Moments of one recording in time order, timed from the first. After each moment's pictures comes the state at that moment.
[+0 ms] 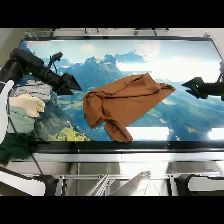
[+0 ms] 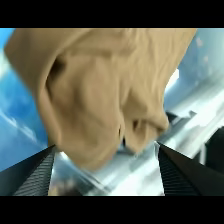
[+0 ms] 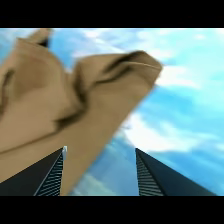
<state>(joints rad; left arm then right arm) 0.06 -1.74 1.57 -2.32 1.59 1.88 -0.48 -1.58 1.19 -0.68 1.03 1.08</state>
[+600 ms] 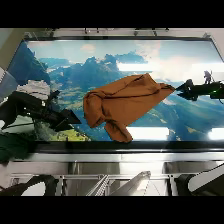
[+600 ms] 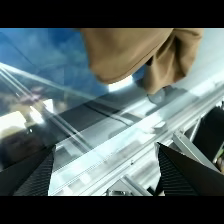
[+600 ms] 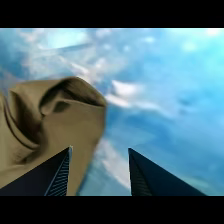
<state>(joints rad) 0.13 -1.32 0.81 -2.32 1.39 1.90 -0.45 -1.95 1.48 -0.70 1.14 1.24</state>
